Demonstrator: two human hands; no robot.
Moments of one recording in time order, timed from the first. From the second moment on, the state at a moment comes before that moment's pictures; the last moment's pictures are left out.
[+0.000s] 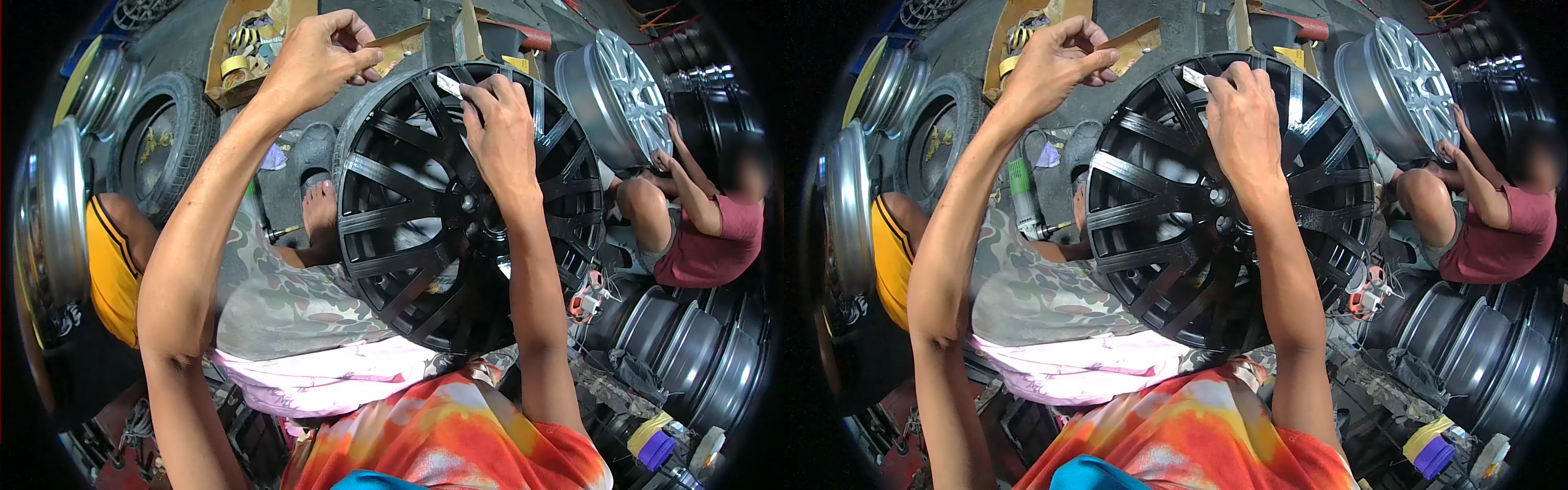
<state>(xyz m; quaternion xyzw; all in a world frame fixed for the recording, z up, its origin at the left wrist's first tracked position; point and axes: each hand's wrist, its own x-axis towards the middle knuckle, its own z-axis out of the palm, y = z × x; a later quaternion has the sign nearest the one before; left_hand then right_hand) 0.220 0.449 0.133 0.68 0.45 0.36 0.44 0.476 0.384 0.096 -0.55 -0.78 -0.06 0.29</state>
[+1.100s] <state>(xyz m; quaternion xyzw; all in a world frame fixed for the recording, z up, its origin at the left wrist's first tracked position) 0.237 0.445 0.134 0.67 0.41 0.36 0.51 0.475 0.374 0.124 -0.45 -0.80 0.11 0.39</state>
